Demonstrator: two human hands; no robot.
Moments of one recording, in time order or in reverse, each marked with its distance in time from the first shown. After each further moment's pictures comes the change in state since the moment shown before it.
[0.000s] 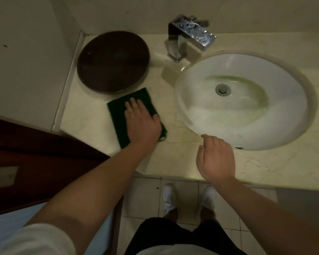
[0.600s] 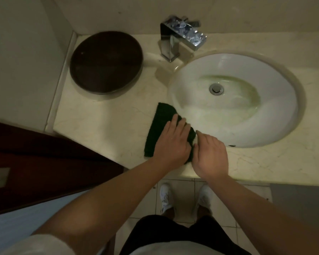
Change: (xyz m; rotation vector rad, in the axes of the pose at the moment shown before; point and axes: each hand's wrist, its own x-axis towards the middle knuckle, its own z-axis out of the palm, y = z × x) left_hand -0.066 0.063 0.018 -0.046 -0.116 0.621; right_hand -0.001 0.004 0.003 0.067 -0.031 -0.025
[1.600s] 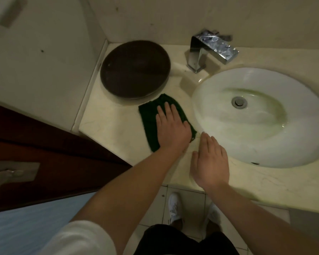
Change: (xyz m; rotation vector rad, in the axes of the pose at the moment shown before) left_hand 0.041 -0.057 -0.024 0.018 0.086 -0.563; right_hand 0.018 -0.057 0.011 -0.094 -0.099 0.013
